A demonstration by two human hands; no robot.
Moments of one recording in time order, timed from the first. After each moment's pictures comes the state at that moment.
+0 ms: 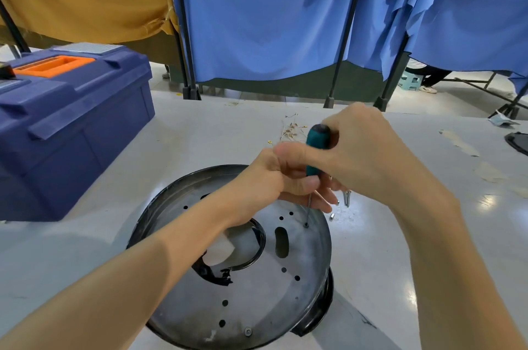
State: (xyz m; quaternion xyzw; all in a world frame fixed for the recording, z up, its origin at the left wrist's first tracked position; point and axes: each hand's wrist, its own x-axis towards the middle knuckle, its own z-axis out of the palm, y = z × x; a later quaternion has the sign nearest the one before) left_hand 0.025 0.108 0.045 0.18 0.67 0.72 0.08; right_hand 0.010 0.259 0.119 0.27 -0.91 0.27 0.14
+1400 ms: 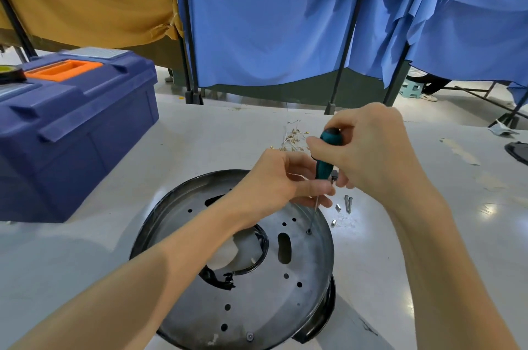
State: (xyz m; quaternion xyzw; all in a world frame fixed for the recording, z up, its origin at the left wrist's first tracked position) left_hand 0.024 0.111 0.050 0.14 0.71 0.69 0.03; right_hand 0.000 0.261 0.114 0.26 -0.89 0.31 0.21
